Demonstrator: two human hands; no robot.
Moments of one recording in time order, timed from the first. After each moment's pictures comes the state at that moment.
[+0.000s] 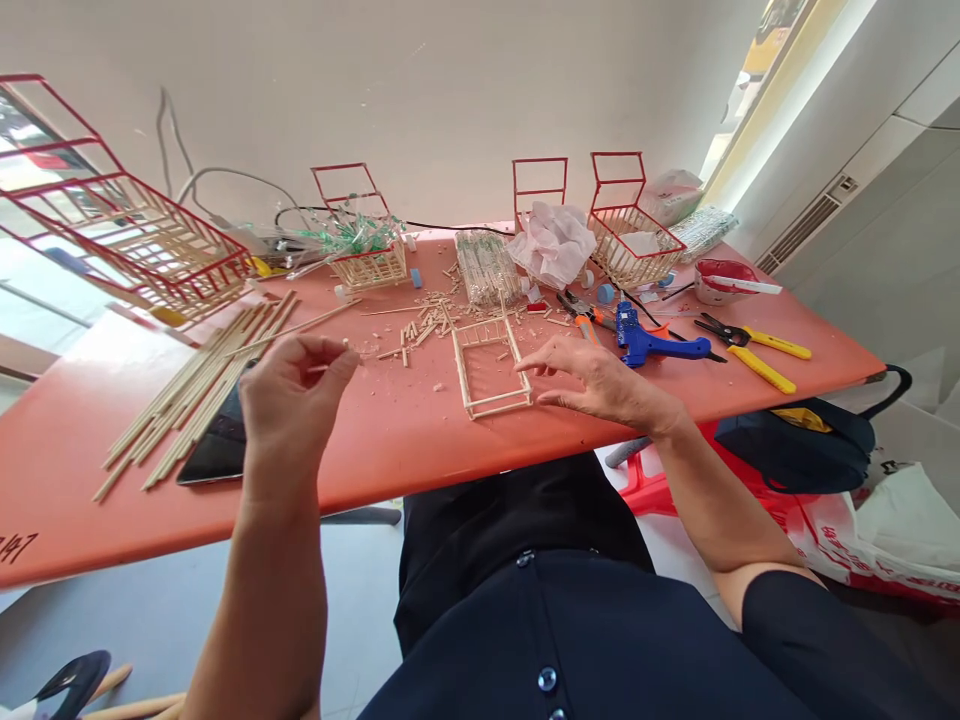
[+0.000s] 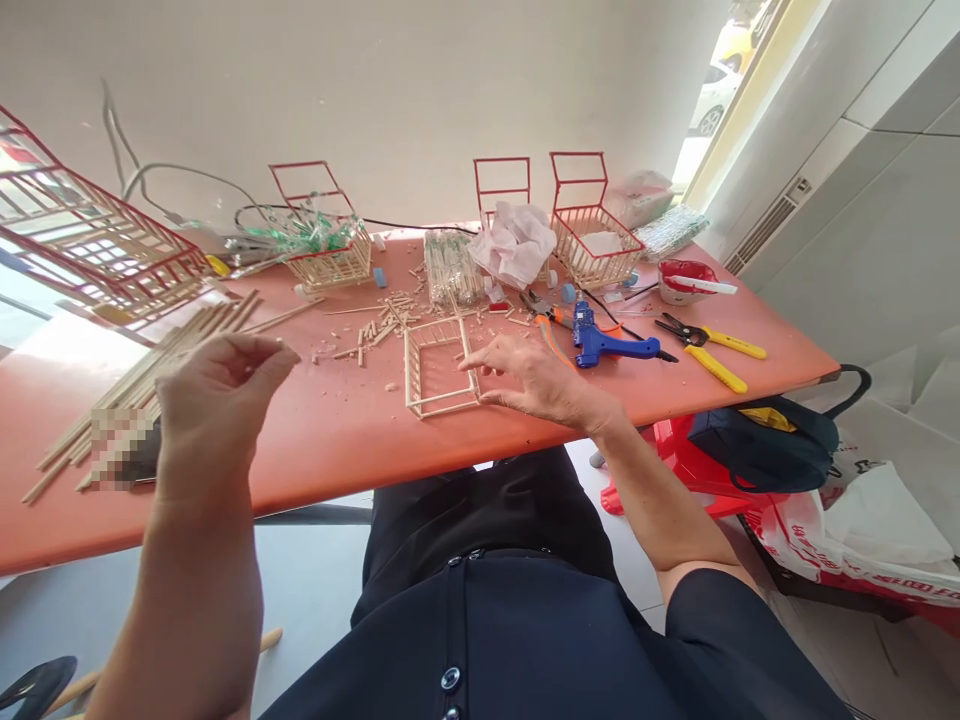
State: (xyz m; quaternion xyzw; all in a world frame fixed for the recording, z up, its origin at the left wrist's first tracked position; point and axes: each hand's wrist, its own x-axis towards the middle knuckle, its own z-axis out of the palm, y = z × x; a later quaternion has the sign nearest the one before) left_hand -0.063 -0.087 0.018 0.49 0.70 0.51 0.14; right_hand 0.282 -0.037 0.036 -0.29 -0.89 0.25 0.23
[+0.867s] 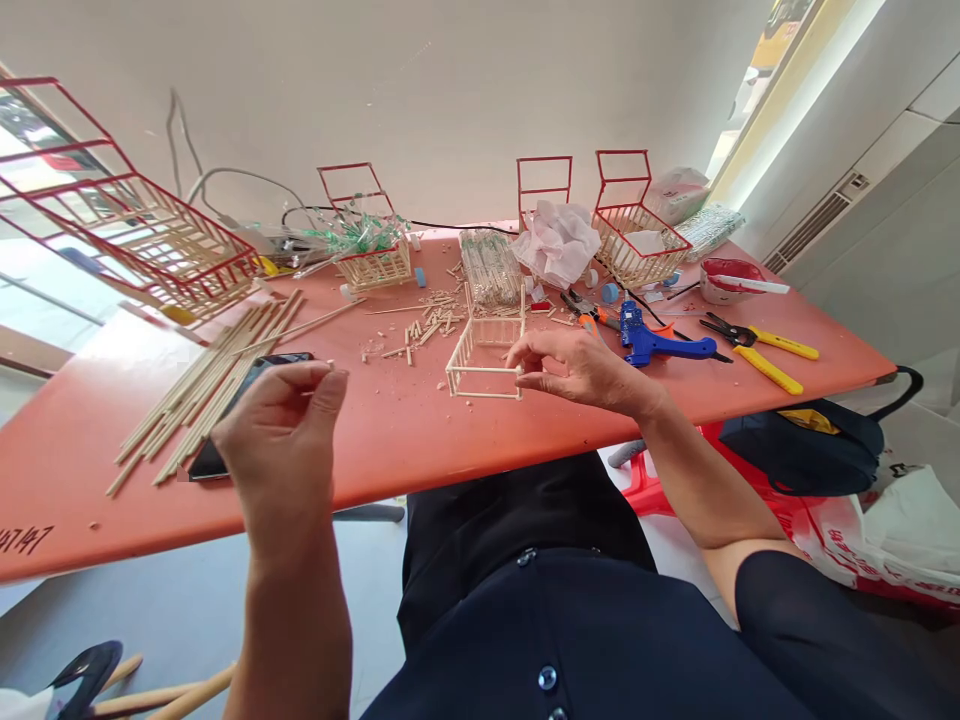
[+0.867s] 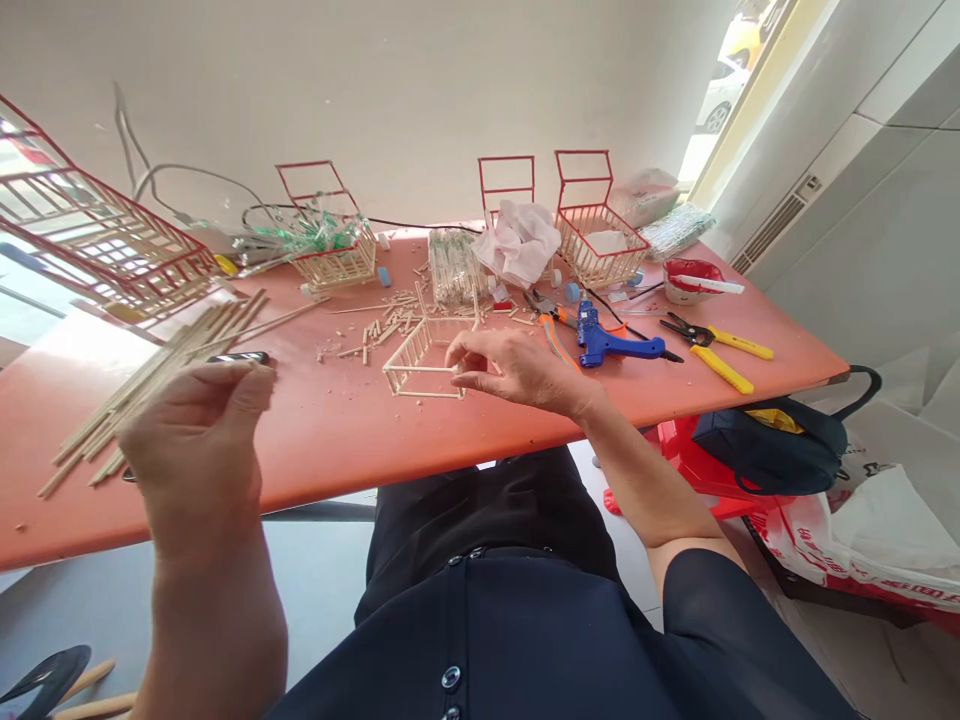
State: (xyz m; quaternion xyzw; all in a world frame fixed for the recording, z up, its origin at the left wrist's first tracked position) left_hand -0.045 -0.121 0.010 0.44 0.61 0.65 0.08; right_hand 0.258 -0.019 0.038 -0.24 -0.89 0.28 0.27
